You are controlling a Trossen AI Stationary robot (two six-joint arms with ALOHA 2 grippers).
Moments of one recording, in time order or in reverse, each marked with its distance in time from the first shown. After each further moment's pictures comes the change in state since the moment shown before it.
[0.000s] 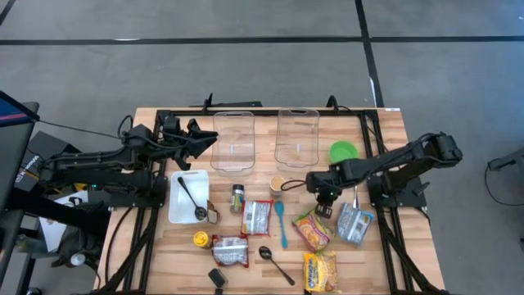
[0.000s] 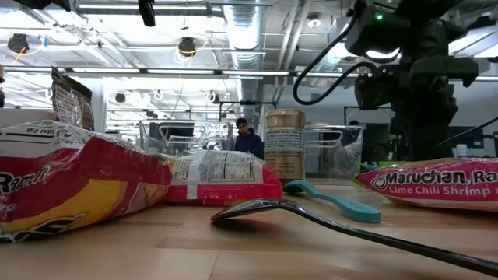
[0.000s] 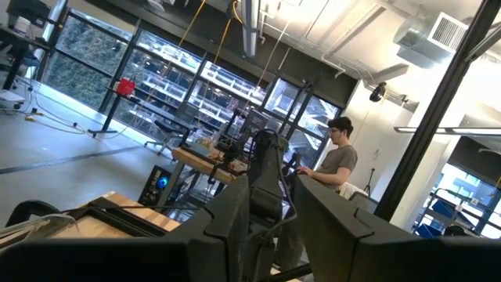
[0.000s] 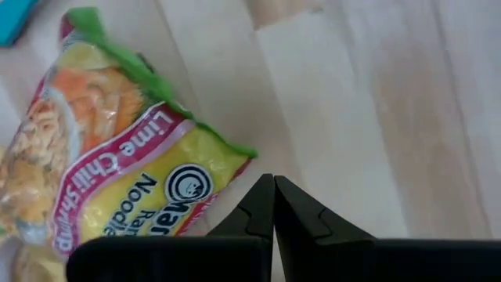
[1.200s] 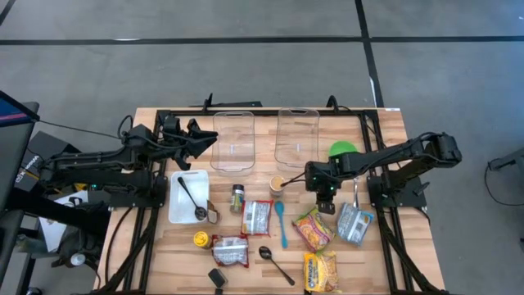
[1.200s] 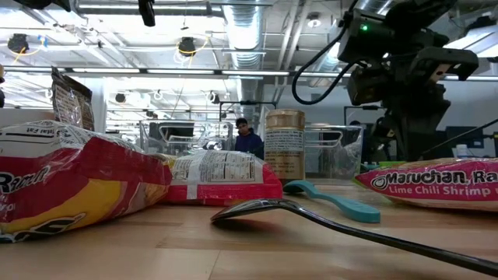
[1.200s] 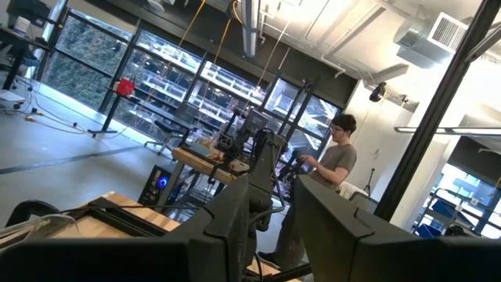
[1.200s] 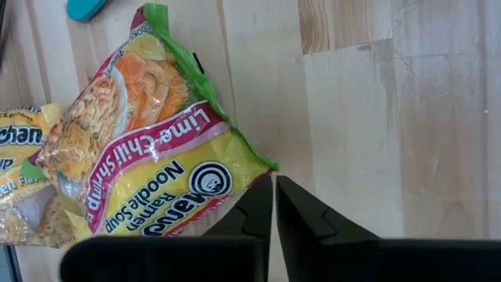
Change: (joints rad) left arm 0.000 0.000 0.000 0.000 0.000 0.000; right arm -0.103 0.000 0.000 0.027 -0.158 -0.252
